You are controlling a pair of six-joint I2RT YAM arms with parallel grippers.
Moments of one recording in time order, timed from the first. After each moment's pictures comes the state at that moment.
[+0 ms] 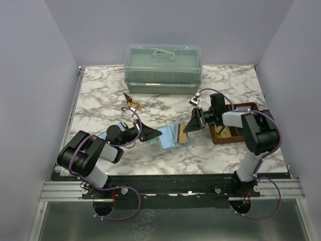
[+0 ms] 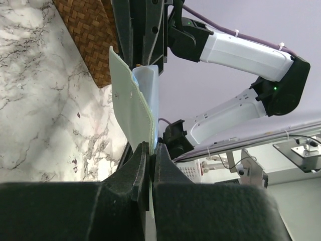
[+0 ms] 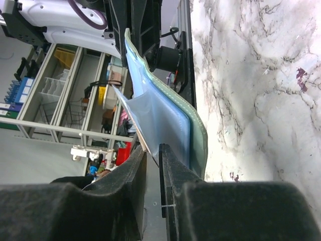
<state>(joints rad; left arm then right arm) -0.40 1.56 0.22 1.46 0.77 -1.33 0.24 1.82 0.87 0.17 -1.54 0.44</state>
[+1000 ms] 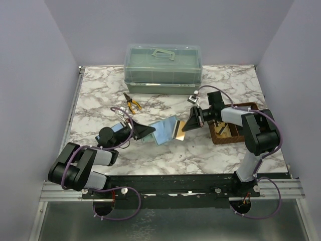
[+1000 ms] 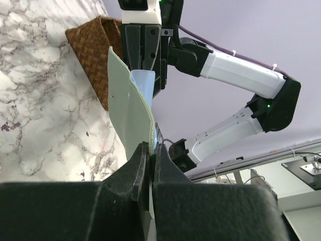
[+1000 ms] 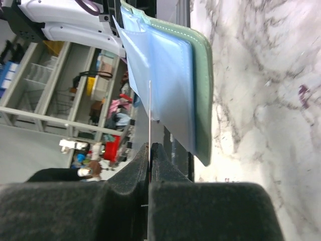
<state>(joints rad) -0.32 1.41 0.17 1.40 0.73 -1.30 0.26 1.82 0.92 0.01 -1.54 0.28</state>
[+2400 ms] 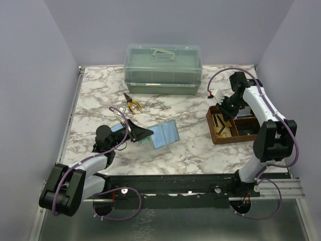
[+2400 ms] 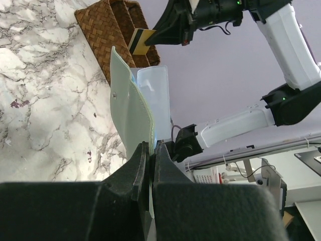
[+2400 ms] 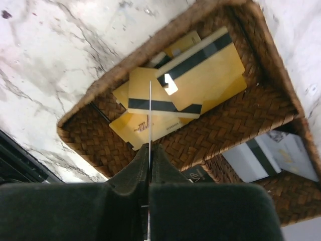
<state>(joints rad) -0.28 1.12 0.19 1.00 0.82 -1.19 0.08 1.67 1.44 -1.17 -0.27 -0.98</state>
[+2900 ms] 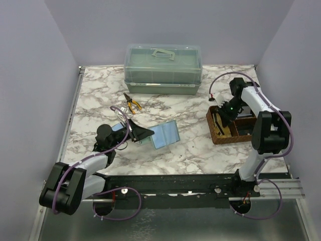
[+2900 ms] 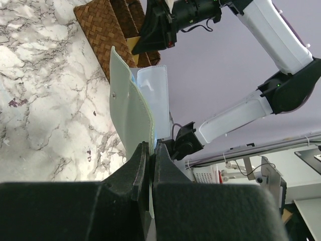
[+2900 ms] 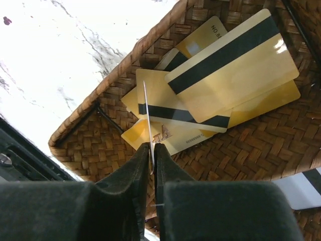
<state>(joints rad) -0.29 1.14 0.20 0.98 0.82 -1.18 0.00 1.80 1.40 -1.17 -0.33 -0.92</state>
